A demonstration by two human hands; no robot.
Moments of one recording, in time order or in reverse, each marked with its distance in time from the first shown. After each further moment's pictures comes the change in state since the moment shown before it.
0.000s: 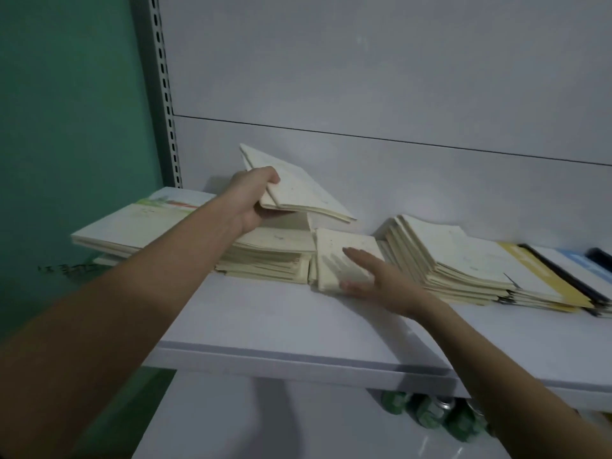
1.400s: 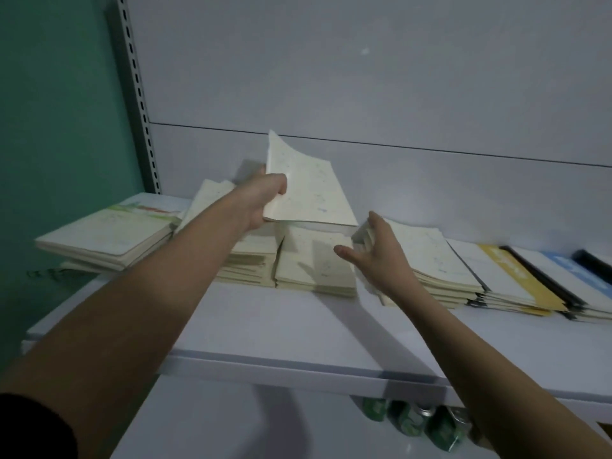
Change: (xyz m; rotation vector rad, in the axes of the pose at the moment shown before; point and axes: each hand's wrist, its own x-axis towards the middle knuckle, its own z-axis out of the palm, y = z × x) left_hand 0.001 -0.016 0.072 0.319 -0.080 0.052; right_hand 0.001 0.023 -0.038 0.321 0.437 0.101
